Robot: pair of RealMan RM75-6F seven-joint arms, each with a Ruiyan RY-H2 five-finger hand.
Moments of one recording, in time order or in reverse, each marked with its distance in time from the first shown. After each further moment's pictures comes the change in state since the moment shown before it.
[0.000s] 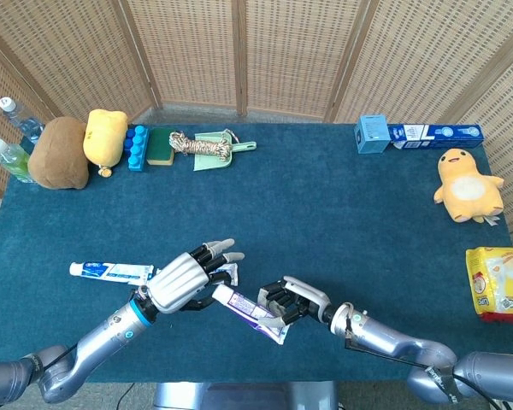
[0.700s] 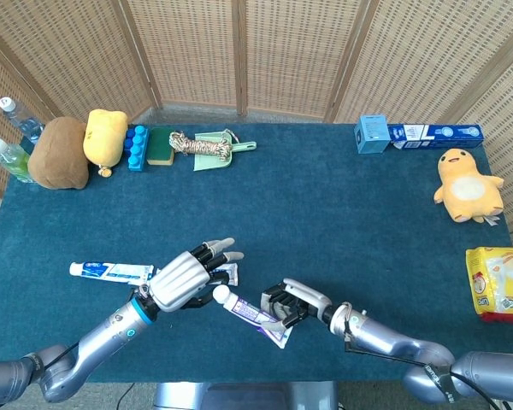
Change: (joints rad) left arm -0.009 -0.001 -0.004 -0.012 -0.027 -0.031 0.022; right arm 0.010 -0.006 0.006 -0.017 0.109 -0.041 -0.256
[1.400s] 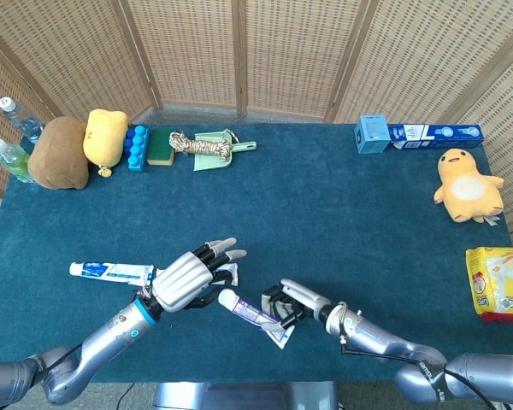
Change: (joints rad) left arm 0.000 -0.003 -0.010 -0.029 -0.044 -0.021 0.039; right arm -0.006 -0.023 0.034 -0.029 0.194 -0.038 -0.336
